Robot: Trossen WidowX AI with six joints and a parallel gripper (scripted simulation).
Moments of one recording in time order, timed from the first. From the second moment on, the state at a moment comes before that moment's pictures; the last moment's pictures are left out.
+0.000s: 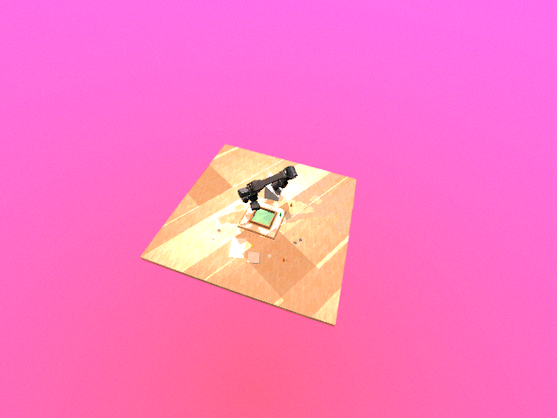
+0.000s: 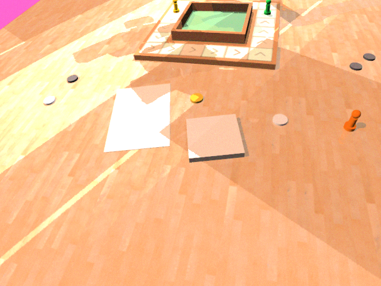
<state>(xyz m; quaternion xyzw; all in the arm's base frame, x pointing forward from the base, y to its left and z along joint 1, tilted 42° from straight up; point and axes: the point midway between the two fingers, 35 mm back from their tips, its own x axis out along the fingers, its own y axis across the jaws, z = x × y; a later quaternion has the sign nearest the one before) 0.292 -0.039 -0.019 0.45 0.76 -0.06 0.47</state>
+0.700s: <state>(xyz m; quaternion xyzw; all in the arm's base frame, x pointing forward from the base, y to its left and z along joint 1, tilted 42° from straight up) 0.275 0.028 0.012 0.56 0.72 -0.25 0.33</state>
